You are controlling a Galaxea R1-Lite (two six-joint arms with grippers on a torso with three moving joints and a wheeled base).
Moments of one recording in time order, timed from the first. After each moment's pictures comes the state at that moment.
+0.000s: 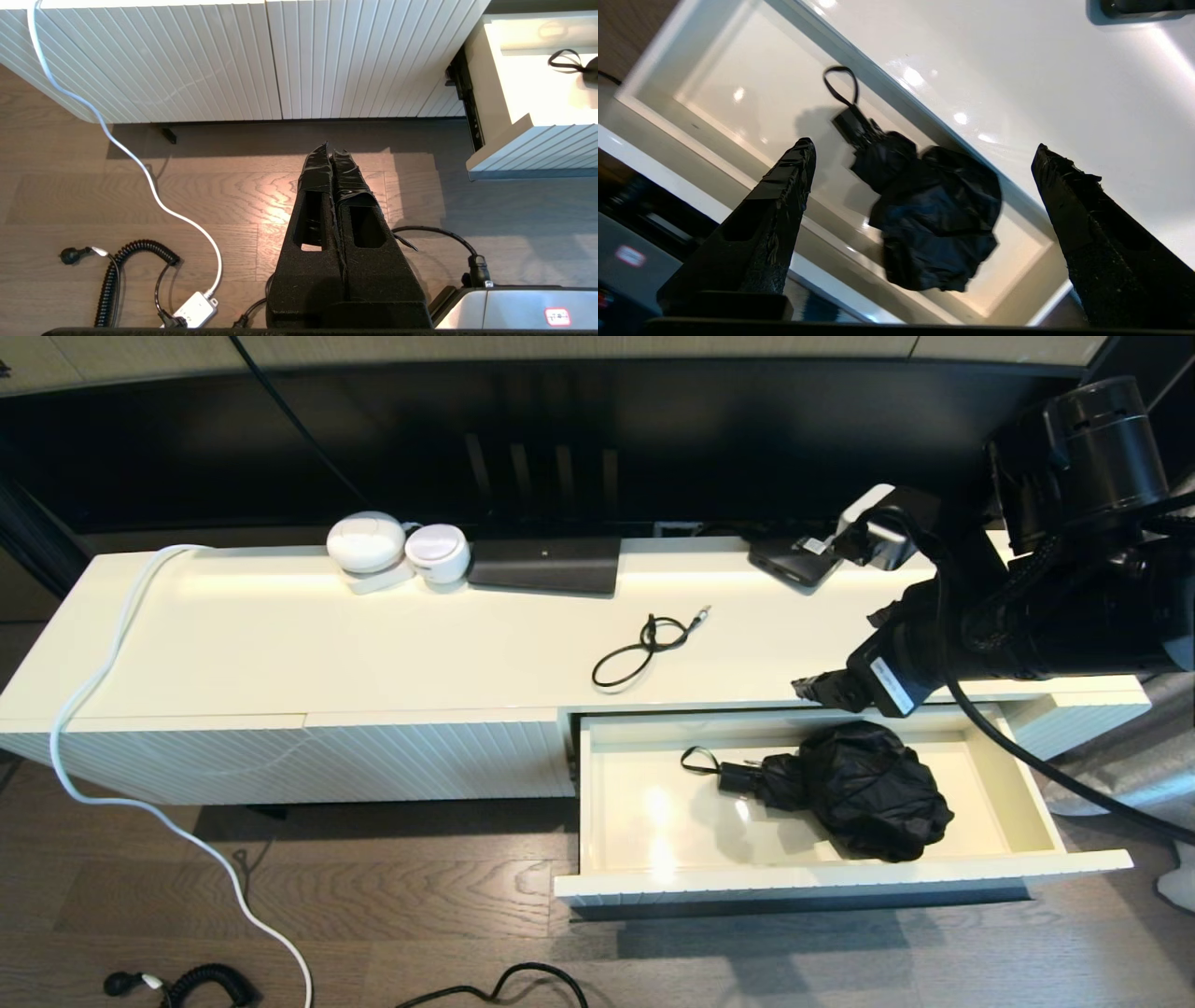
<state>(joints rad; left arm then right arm) 0.00 0.00 0.00 0.00 0.00 0.00 0.50 1.64 -1.46 0.35 -0.19 -0.33</state>
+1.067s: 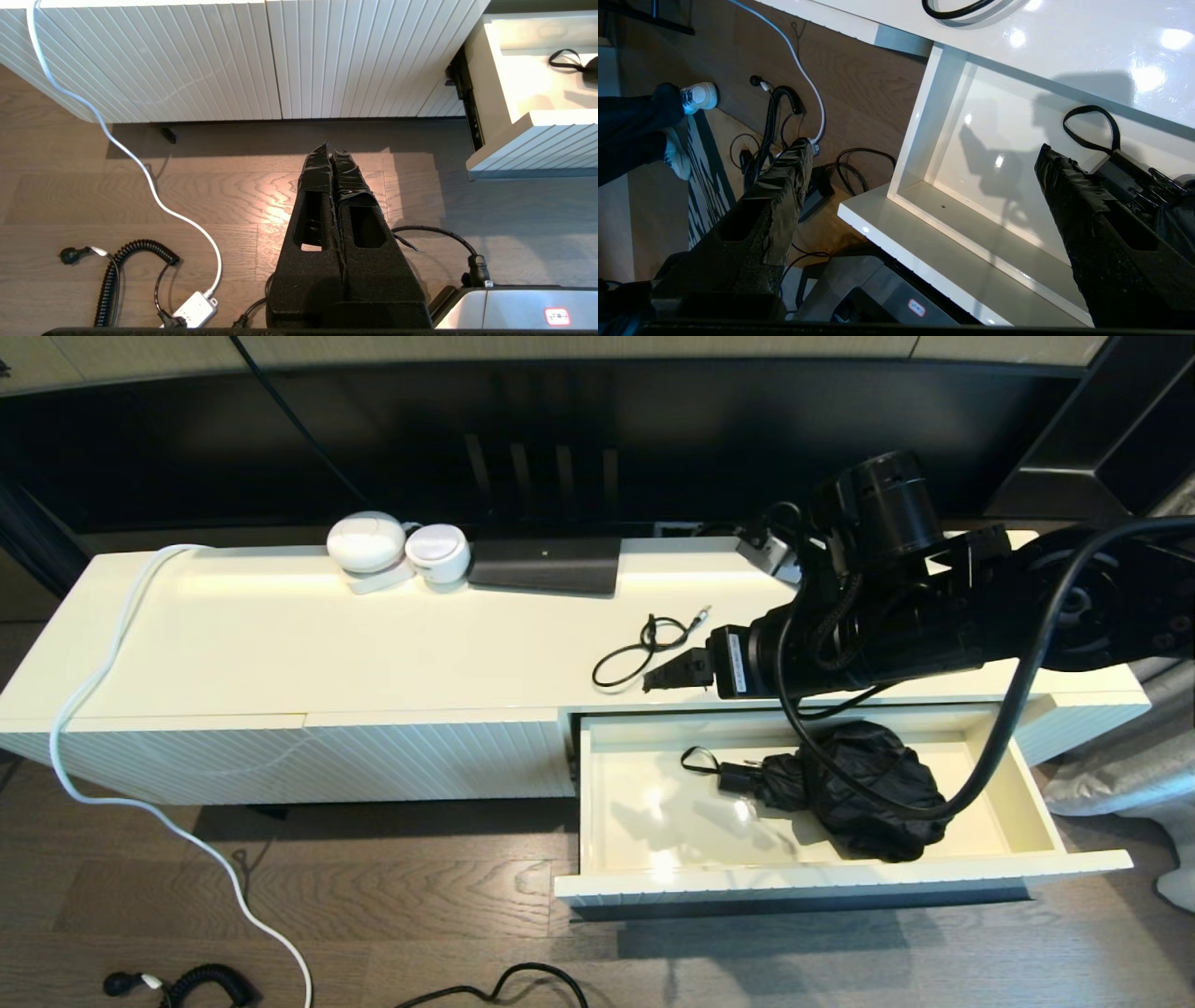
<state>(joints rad) 0.00 0.00 0.00 0.00 0.00 0.00 0.56 1.88 -1.62 0.27 0.20 0.29</state>
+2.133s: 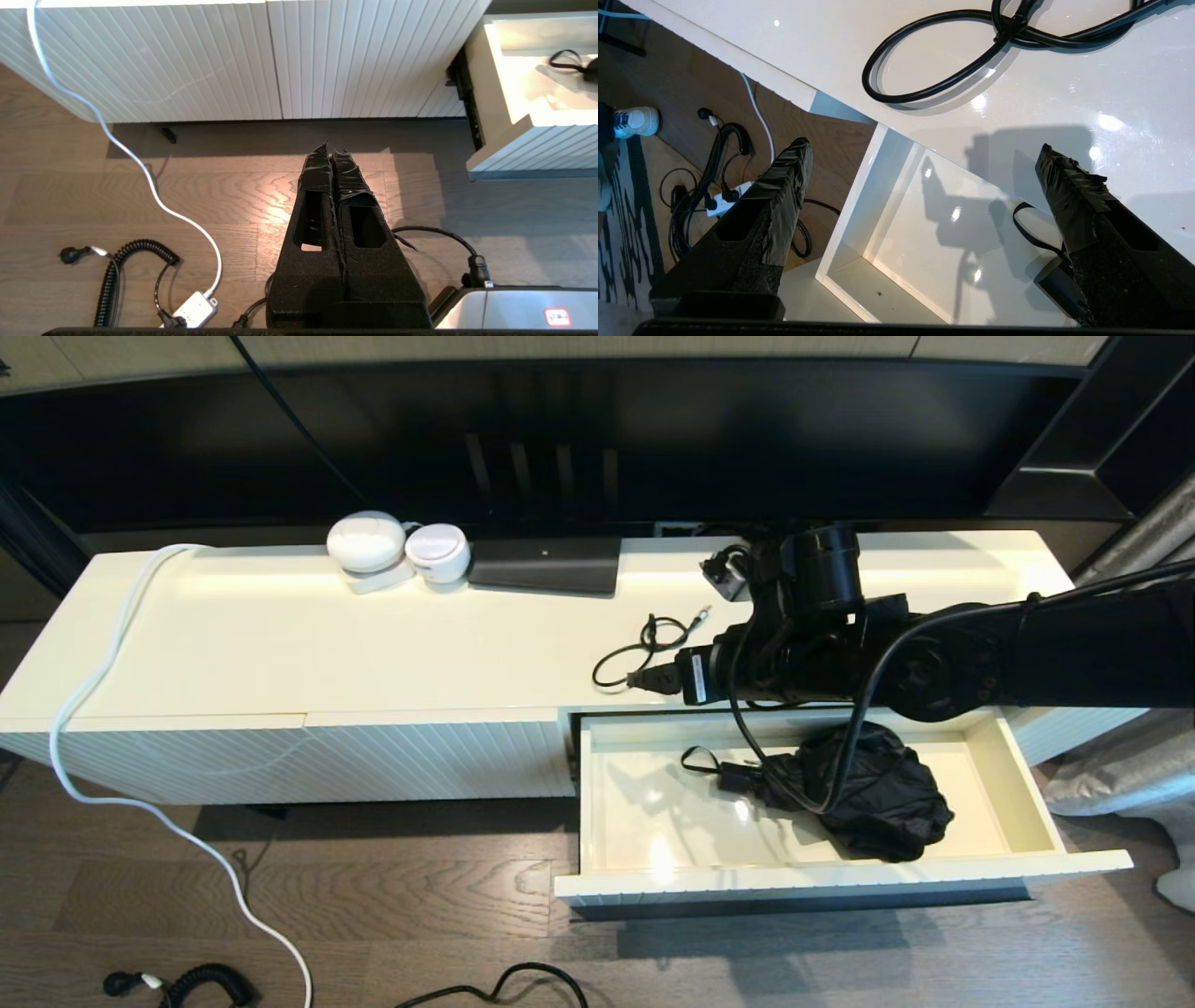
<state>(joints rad) 0.00 0.00 0.00 0.00 0.00 0.00 0.52 2.05 -1.59 -0.06 0.17 0.15</state>
